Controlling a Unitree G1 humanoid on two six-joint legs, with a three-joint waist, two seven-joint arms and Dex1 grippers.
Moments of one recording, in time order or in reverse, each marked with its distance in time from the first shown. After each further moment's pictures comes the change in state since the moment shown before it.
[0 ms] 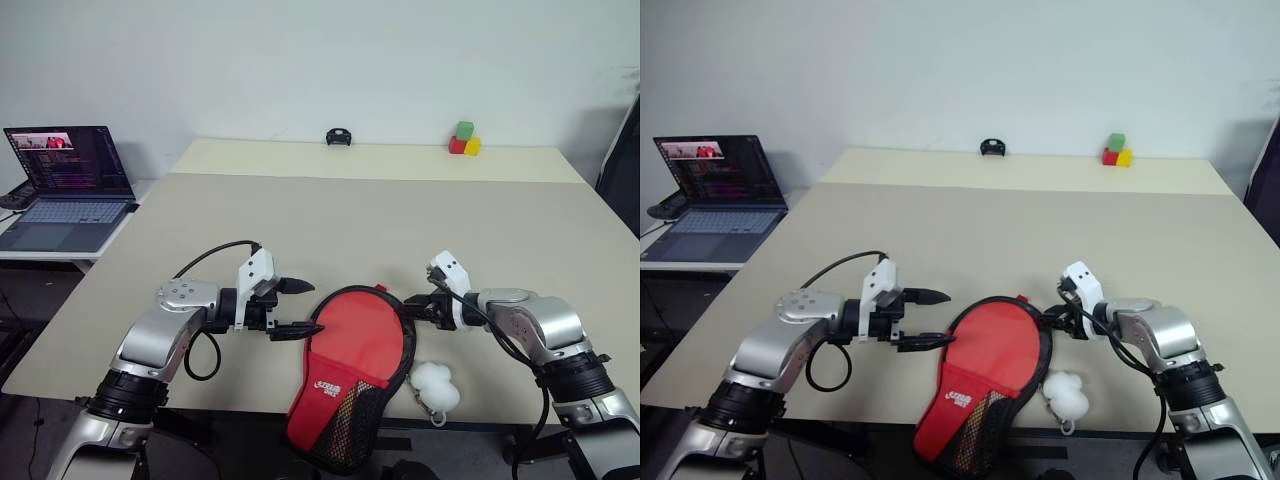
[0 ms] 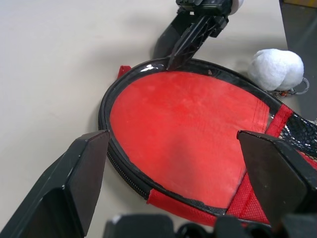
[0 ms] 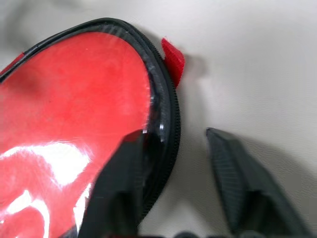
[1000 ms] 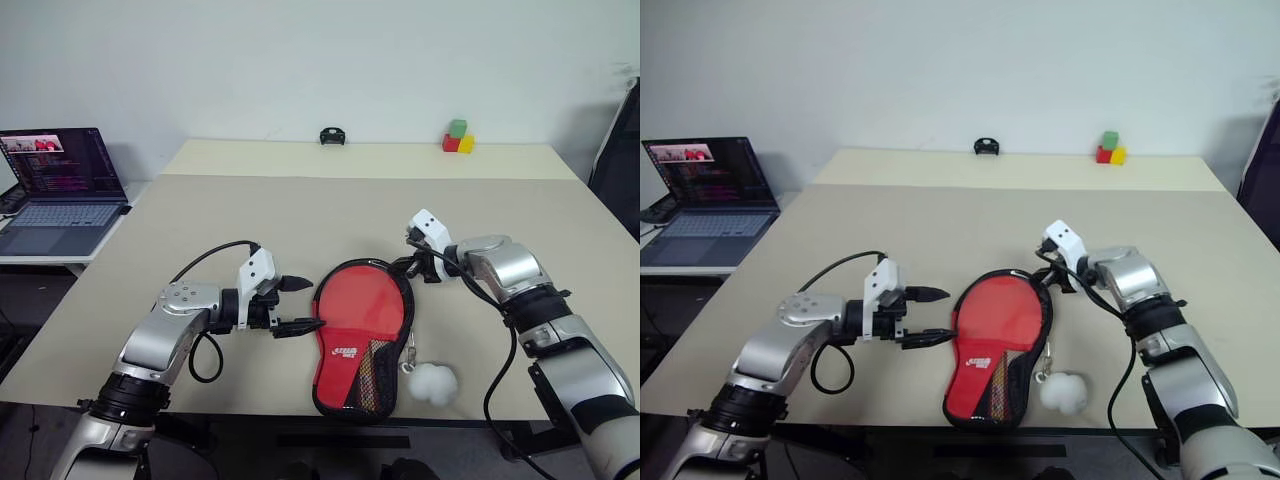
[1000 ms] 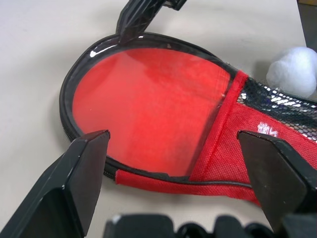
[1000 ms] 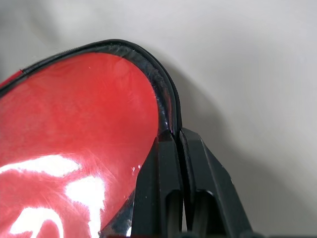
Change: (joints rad) left arm 0.013 -0.014 -0.003 -0.003 0.004 -0.012 0.067; right arm -0.422 0.104 0.132 0.569 -0.270 -0.324 0.178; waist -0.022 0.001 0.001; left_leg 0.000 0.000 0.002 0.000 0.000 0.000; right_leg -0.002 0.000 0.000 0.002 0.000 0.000
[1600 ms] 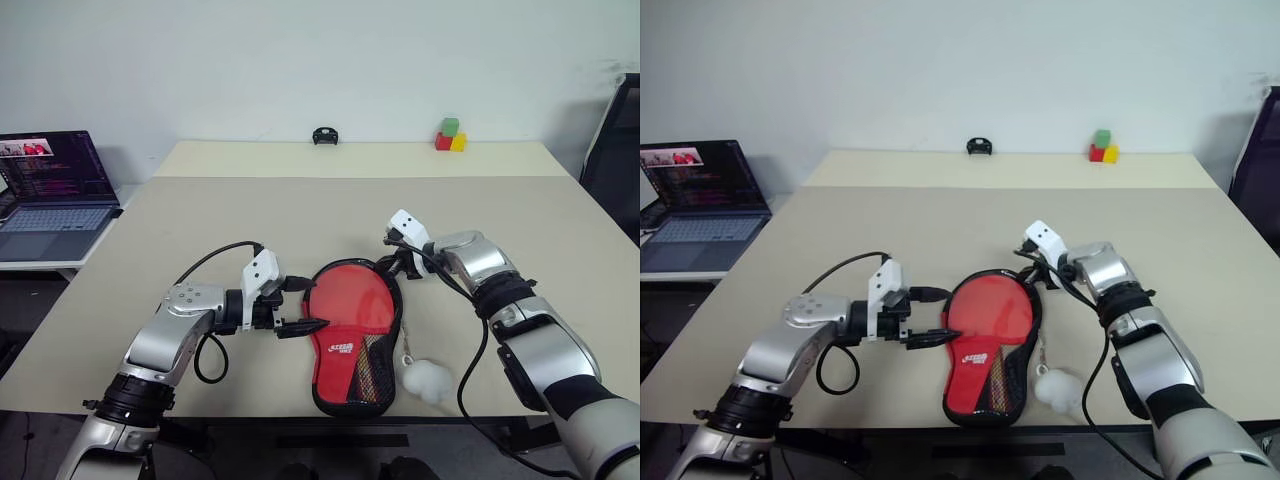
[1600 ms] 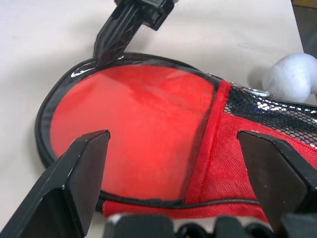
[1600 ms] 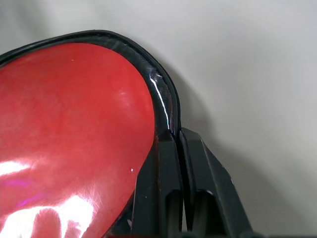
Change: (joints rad) left arm 0.001 -0.018 -0.006 -0.005 0.008 -0.004 0.004; right arm -0.110 0.127 -0.019 0.281 -0.108 -0.162 -0.007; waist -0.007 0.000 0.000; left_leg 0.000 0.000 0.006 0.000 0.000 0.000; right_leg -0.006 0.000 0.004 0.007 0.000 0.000
